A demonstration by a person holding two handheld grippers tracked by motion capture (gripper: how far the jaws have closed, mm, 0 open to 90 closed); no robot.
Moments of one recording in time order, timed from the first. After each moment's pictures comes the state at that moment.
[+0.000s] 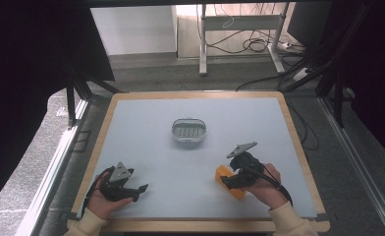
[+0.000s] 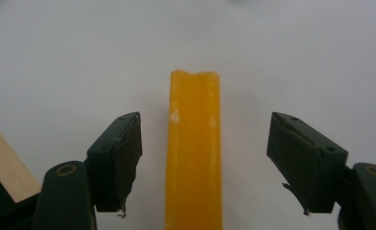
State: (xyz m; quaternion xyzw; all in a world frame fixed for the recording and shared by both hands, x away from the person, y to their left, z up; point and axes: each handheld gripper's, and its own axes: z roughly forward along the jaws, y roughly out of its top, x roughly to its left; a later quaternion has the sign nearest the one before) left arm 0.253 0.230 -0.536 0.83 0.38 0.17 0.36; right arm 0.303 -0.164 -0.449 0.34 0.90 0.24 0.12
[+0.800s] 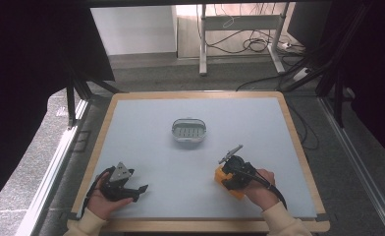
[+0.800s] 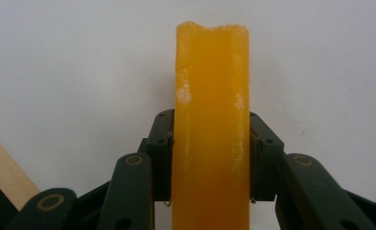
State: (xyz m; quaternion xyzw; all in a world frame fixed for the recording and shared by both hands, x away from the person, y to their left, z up) left arm 0.254 0.230 -0.536 0.84 0.38 0.17 0.35; right arm 0.308 -0.149 -0.472 0.33 0.92 0.17 0.09
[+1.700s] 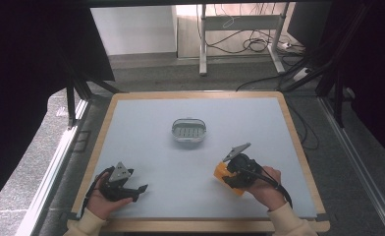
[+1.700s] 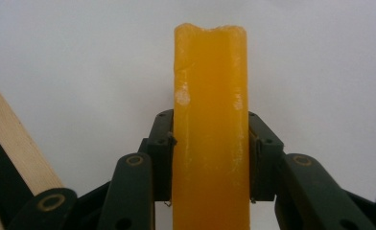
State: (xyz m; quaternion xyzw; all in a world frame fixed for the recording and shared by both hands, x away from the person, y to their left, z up) left arm 0.253 0.231 -0.536 0.83 0.38 0.17 0.36; right arm 0.301 -0.159 -0.447 0.30 0.92 0.22 0.11
